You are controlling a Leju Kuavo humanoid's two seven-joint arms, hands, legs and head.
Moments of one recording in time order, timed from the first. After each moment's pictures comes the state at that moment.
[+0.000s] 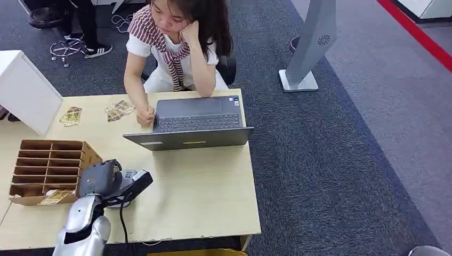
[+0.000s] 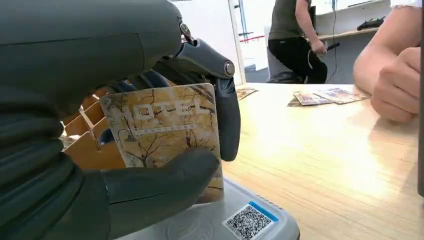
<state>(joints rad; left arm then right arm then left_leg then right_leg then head) -0.26 -0.07 0.02 -1.10 -1.52 0.11 -0.02 -0.06 0.18 -0.63 -0.22 0.89 -0.07 0.12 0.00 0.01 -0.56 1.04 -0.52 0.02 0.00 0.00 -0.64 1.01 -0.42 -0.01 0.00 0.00</state>
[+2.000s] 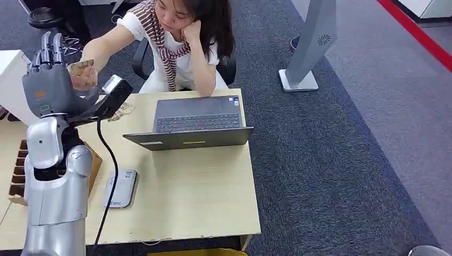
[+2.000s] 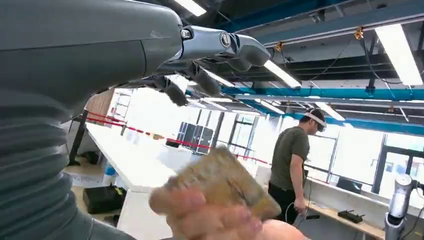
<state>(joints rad) -0.62 -0.09 -0.12 -1.39 -1.52 0.09 0.14 -0.07 0.19 -0.78 -0.22 1.05 -0.04 0.10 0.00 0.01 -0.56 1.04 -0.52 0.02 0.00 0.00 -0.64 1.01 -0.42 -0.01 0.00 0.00</state>
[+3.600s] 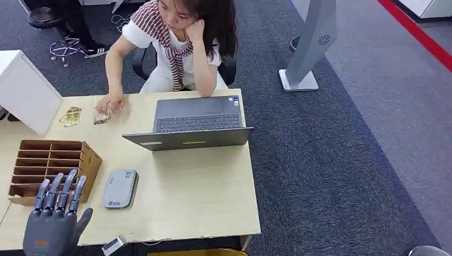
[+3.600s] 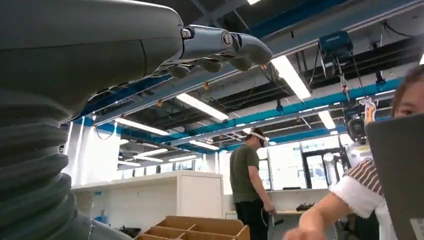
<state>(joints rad) 0.22 0.10 0.02 -1.64 -1.52 0.65 -0.28 -0.06 0.20 -0.92 -0.22 1.10 -0.07 0.08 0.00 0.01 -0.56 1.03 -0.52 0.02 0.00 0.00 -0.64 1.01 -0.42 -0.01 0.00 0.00</state>
